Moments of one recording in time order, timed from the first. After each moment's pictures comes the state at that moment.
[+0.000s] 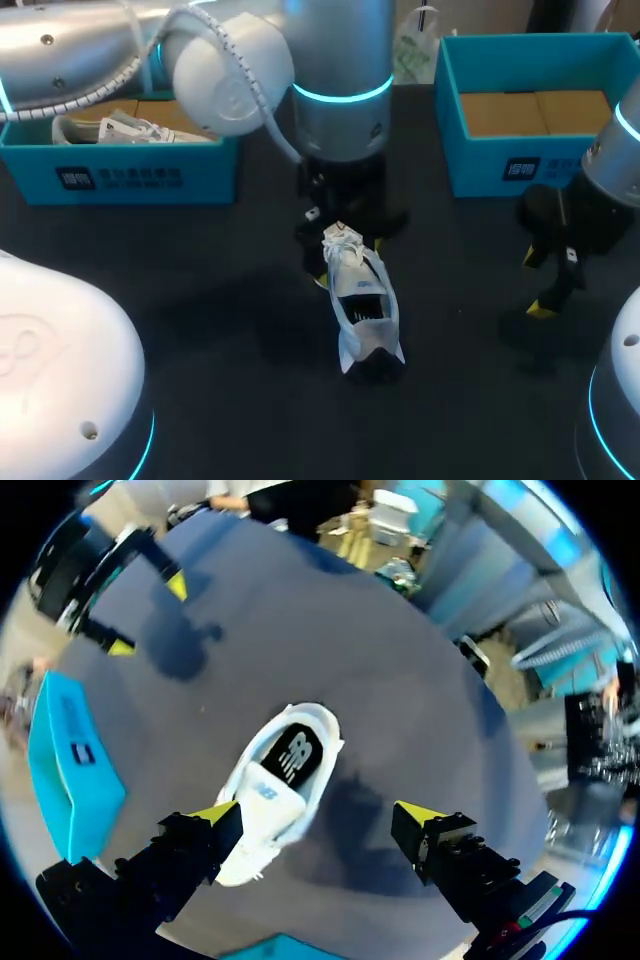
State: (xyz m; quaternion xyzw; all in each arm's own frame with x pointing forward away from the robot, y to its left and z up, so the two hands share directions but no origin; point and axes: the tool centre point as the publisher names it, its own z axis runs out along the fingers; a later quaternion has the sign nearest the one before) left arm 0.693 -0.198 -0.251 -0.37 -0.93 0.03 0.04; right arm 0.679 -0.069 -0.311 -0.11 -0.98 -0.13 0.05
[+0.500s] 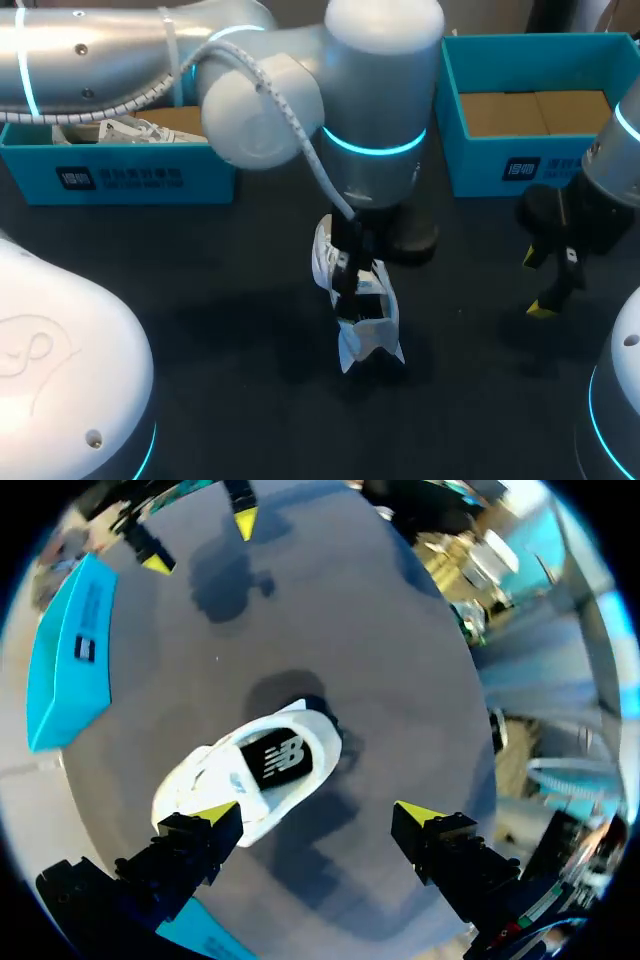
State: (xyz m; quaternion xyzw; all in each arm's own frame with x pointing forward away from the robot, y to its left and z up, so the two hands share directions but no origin) left arm 0.653 -0.207 -0.271 -0.14 -0.99 -0.01 0.04; right arm 0.679 -0.069 -0.311 -0.11 -0.98 -0.13 0.05
